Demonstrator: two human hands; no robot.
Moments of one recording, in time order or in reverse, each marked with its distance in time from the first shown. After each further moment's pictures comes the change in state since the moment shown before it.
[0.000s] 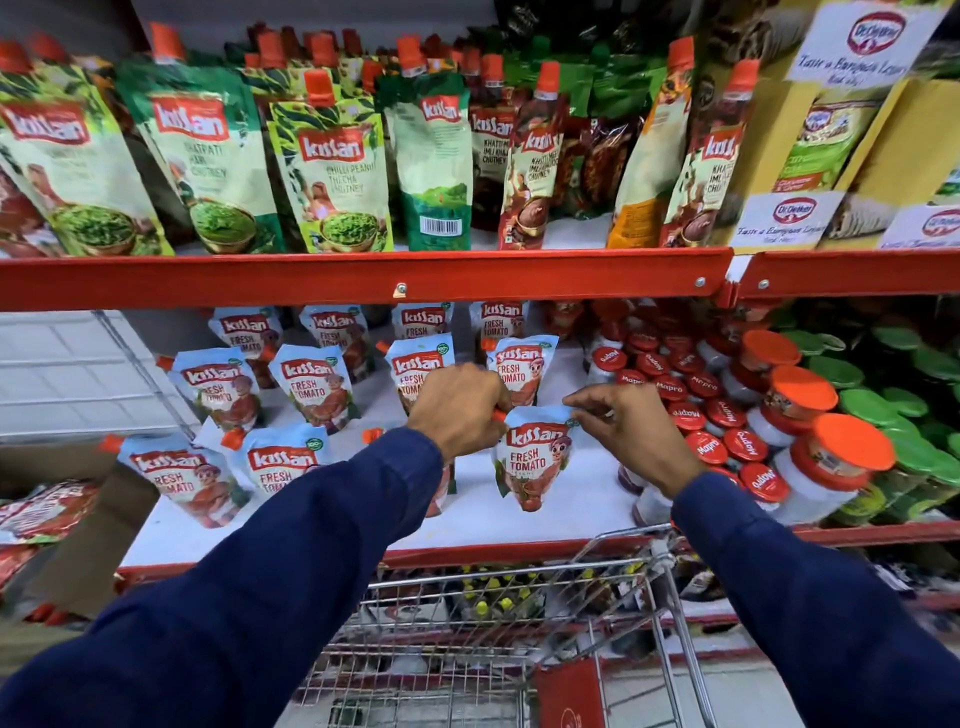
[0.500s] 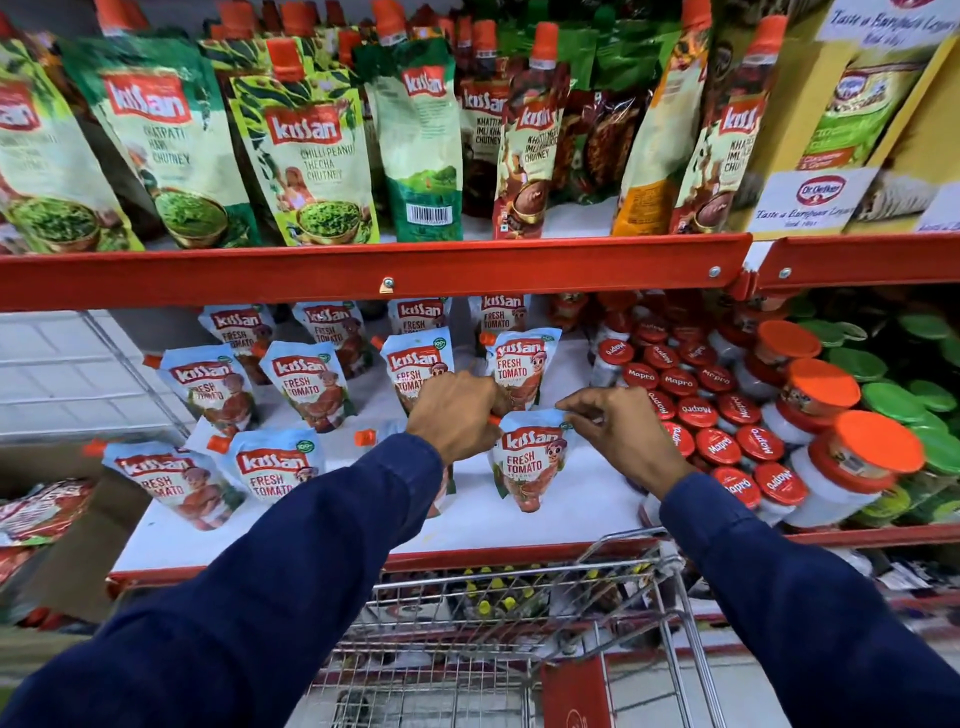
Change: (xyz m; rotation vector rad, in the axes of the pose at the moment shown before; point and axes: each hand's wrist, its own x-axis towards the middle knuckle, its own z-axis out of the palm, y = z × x) left_hand 0.009 -0.006 0.027 -0.001 -0.028 -0.053; right_hand 0.012 0.024 0.026 -0.016 -0.020 0.024
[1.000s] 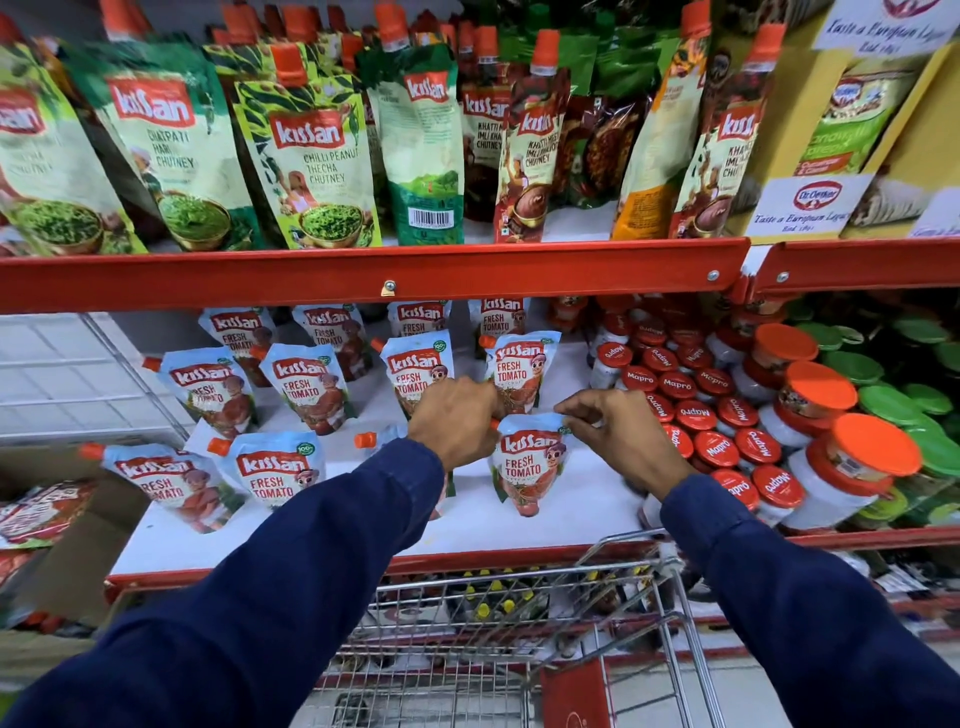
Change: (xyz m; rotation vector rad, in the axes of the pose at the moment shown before) left_hand -0.002 0.004 -0.001 0.029 -0.087 -0.042; right_hand 0.001 -0.001 -0.001 0.024 -0.043 0.064
